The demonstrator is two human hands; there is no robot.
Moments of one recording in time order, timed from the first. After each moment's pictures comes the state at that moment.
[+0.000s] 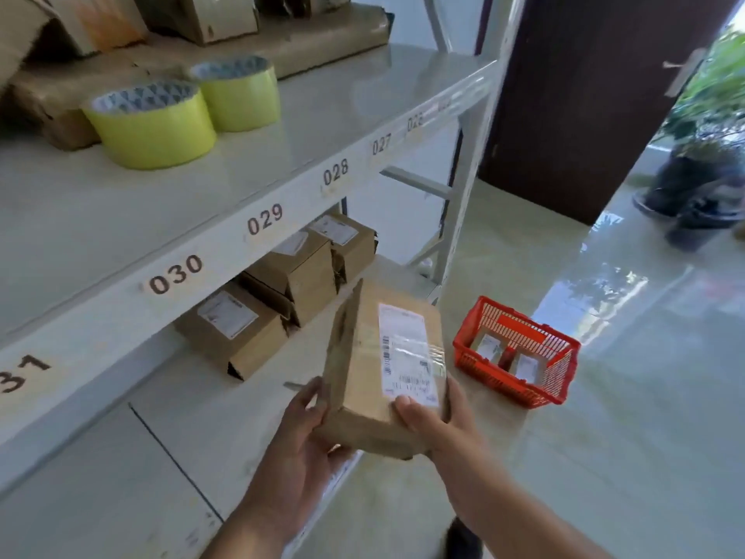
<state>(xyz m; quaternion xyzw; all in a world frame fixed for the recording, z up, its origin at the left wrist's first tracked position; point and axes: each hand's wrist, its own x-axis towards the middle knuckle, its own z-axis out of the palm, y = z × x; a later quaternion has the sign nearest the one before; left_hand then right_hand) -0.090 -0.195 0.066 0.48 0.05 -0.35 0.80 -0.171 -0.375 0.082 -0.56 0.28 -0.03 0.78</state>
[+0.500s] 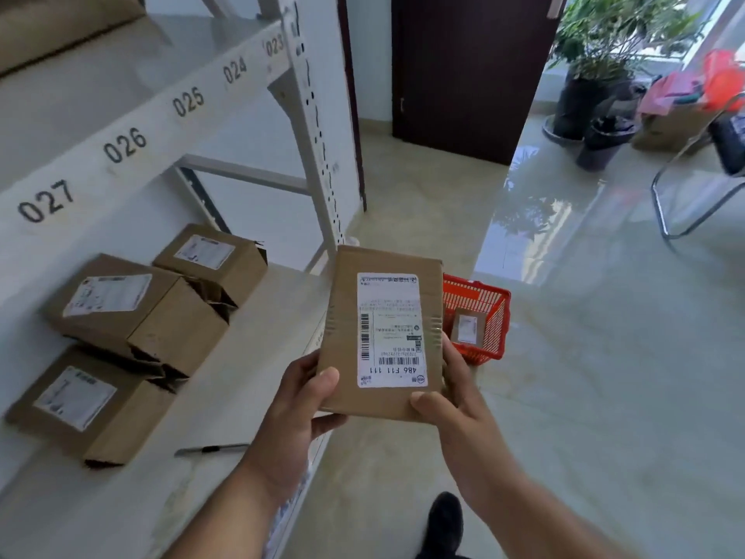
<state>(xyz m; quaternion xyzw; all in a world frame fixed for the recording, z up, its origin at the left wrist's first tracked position) -0.060 -0.393 0.082 0.68 -0.10 -0.38 0.62 -0.200 -0.545 0.066 -0.52 0.30 -0.16 0.79</state>
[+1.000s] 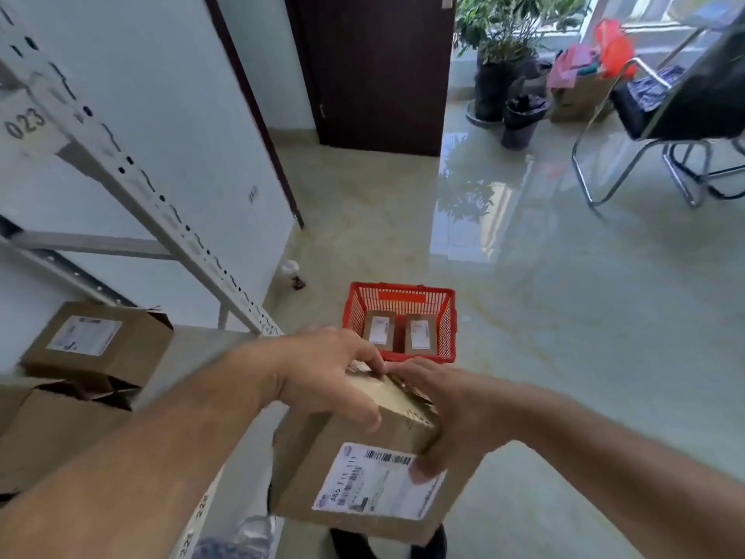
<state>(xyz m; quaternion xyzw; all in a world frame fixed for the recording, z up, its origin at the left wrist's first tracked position) -0.025 -0.645 0.161 0.72 -0.55 -0.43 -0.03 -0.224 -0.763 0.083 -0.88 0.14 0.21 0.40</state>
